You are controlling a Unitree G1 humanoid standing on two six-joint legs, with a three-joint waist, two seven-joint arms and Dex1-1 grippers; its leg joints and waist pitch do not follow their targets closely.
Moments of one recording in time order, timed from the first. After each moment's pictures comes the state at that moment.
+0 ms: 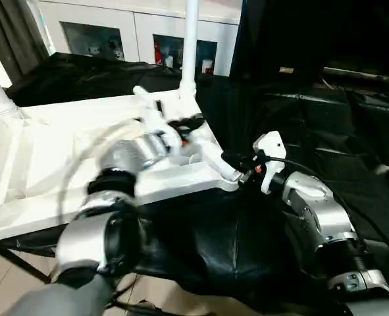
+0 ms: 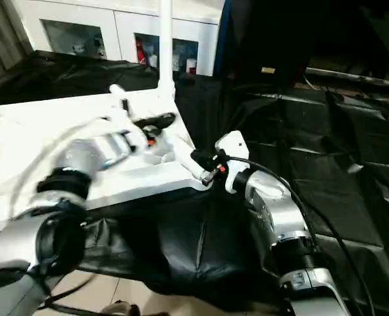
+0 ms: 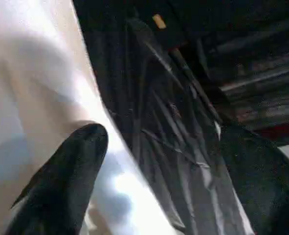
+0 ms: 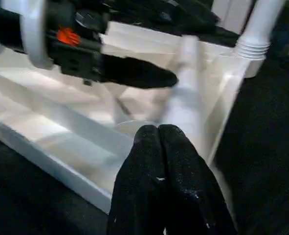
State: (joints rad) left arm -1.03 0.01 0.49 1.05 -0.45 0.58 -0.29; right arm -0.48 -0.24 0.09 0.44 0.16 0.11 0.75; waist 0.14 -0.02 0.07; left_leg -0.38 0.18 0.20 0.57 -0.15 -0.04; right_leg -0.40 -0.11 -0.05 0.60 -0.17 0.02
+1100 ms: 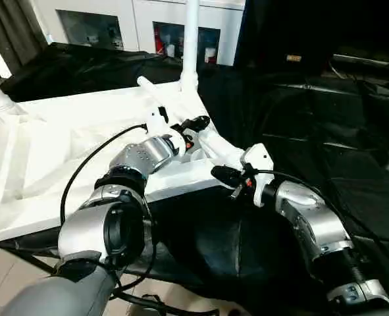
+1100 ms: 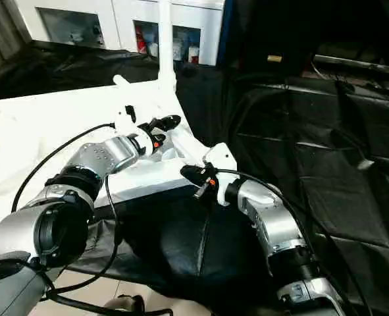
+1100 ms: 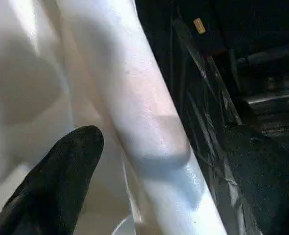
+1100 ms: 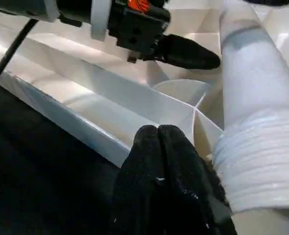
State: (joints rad) left arm -1.09 0.02 0.53 1.21 -0.48 0.47 -0.26; right arm -0.42 -0.25 0.16 0.33 0.15 0.20 0.77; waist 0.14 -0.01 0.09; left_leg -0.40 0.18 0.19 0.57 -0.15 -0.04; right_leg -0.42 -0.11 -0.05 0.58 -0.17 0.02
